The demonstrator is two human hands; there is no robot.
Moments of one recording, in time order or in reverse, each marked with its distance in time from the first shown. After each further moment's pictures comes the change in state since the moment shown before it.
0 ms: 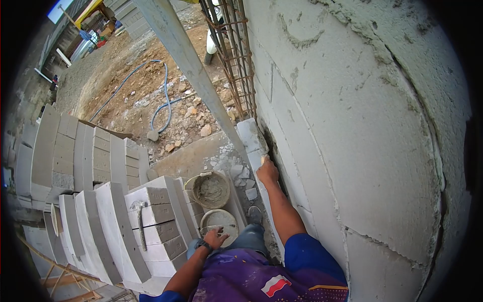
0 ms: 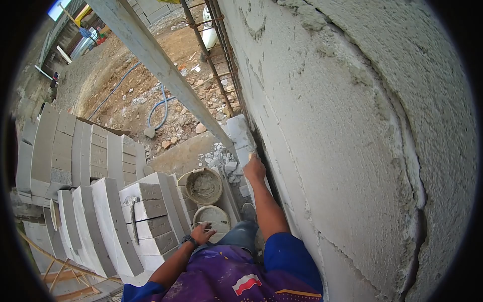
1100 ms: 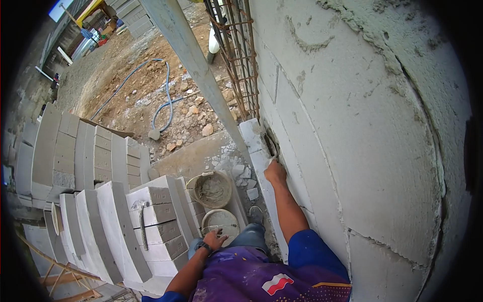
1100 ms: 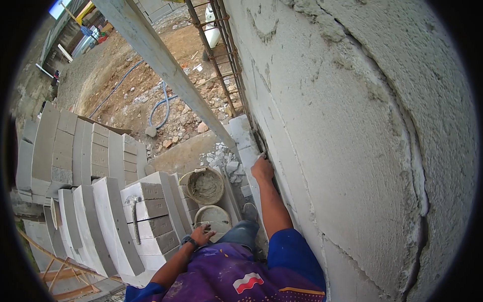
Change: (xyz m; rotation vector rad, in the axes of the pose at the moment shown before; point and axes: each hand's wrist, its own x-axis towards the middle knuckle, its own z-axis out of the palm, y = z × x) left_hand 0.004 -0.028 0.003 0.074 0.070 0.004; right_hand 0.016 0.008 -0.016 -0.066 -0.125 0.115
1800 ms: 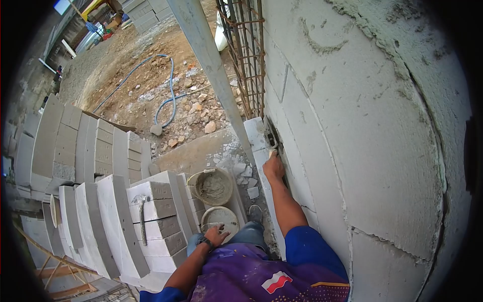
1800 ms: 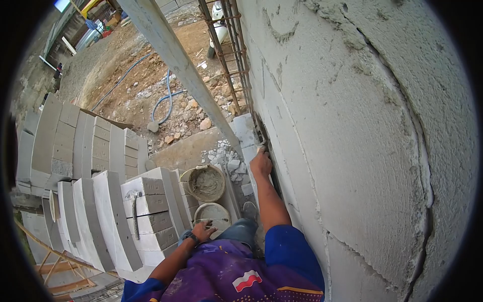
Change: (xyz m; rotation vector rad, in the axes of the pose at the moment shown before) left_hand 0.000 0.008 0.002 0.038 0.018 0.051; right_hand 0.006 -0.018 0.022 -0.034 0.245 -0.099
